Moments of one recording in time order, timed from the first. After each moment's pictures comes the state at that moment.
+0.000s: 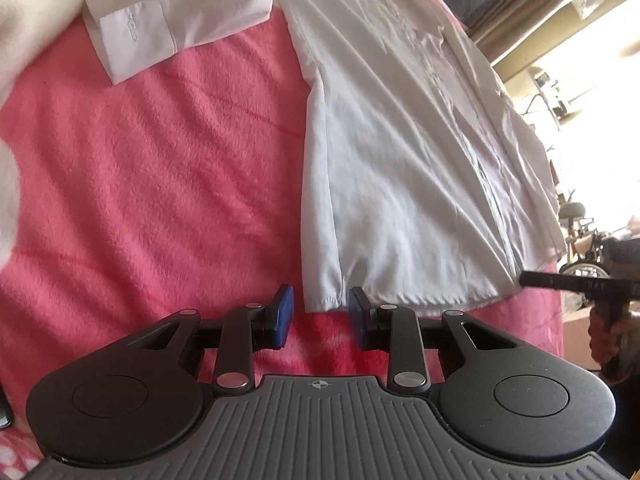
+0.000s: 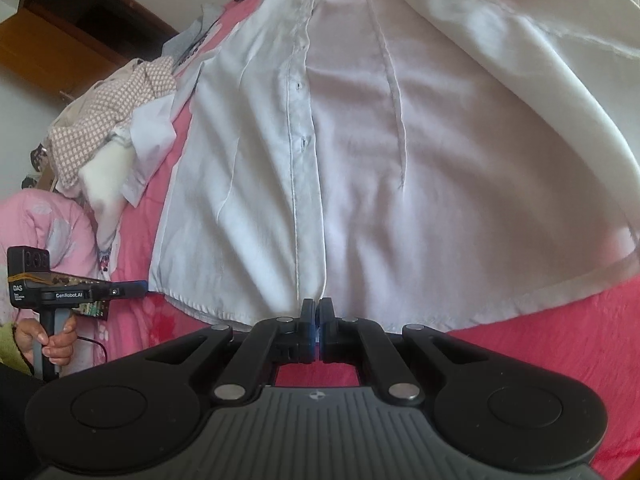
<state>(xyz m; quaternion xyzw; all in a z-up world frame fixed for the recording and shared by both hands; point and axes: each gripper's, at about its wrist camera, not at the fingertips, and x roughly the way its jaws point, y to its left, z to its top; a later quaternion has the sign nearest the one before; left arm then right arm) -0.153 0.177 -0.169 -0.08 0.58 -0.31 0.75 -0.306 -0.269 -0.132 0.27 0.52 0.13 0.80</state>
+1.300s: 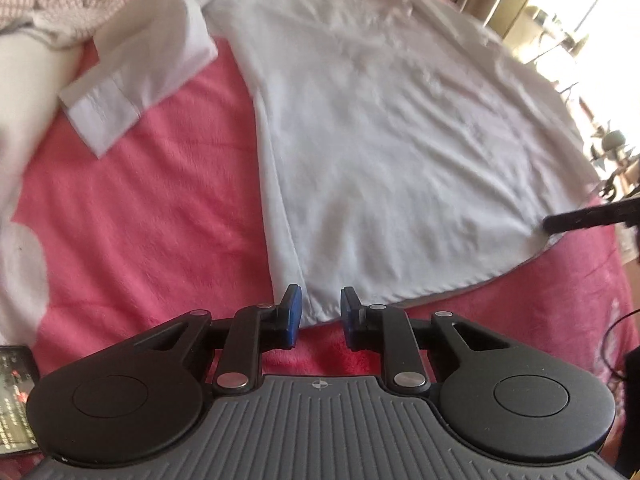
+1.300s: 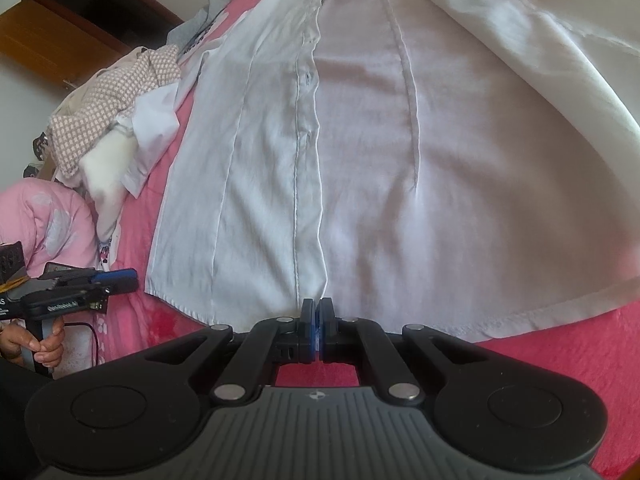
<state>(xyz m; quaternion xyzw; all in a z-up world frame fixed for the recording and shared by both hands) -0.186 0.141 -0.154 0.07 0.53 -0.30 0.79 -0.295 -0.261 -0.136 0.26 0.53 0.13 0.80</state>
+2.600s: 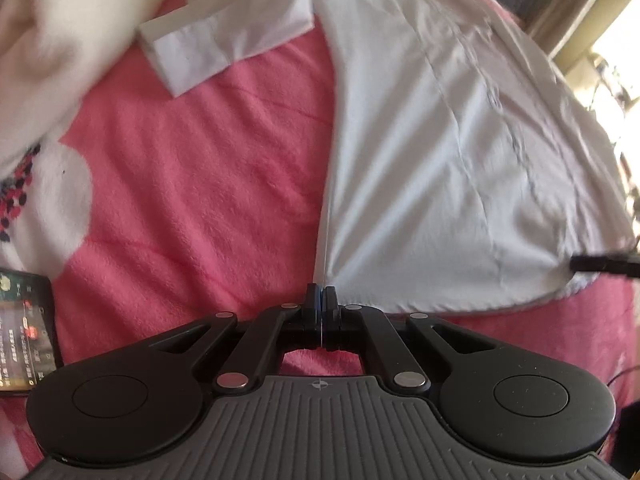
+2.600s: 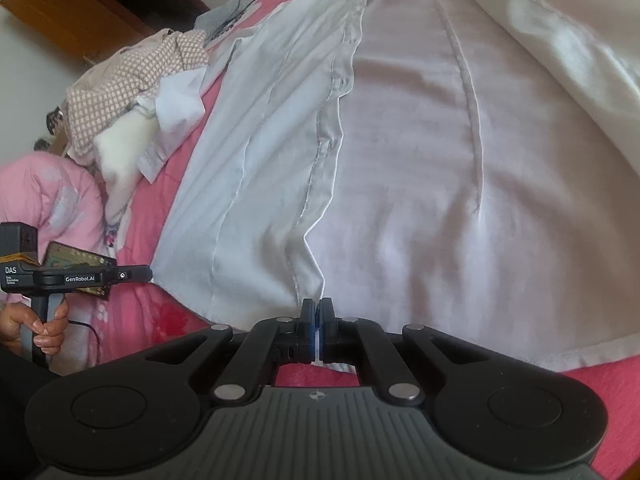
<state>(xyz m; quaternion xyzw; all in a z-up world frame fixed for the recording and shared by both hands) -0.179 0.173 -0.163 0.02 0.56 -0.22 0.80 -0.284 -0.239 -0.127 0.21 0.52 0.17 0.81</state>
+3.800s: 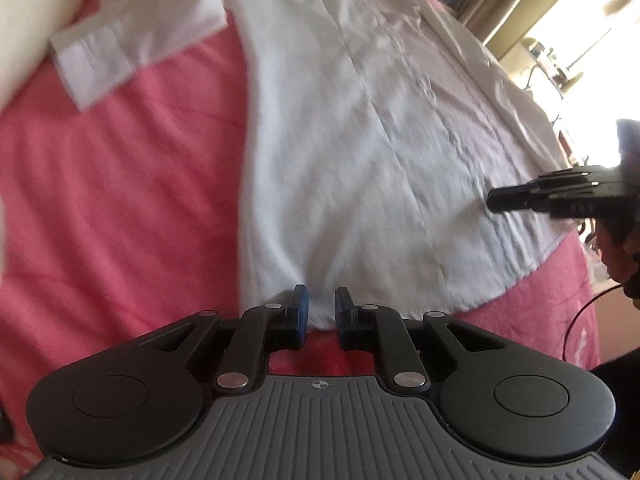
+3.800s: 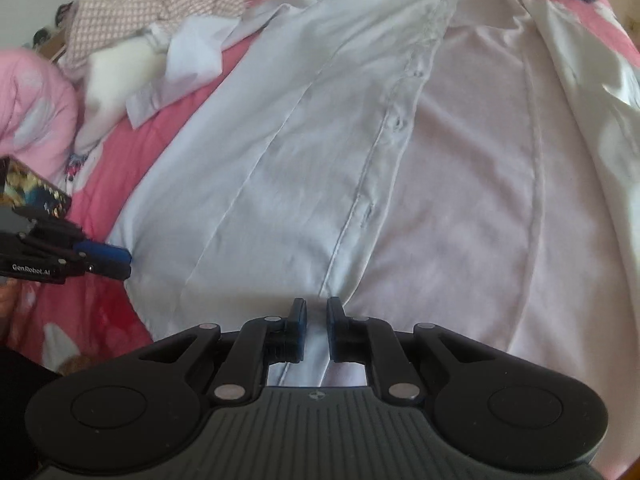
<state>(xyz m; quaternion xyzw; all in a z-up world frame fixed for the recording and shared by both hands) -0.164 0.151 -0.163 -0.02 0.54 -0.32 0.77 -0.232 -0.180 -0.109 0.04 0.53 0.17 0.83</state>
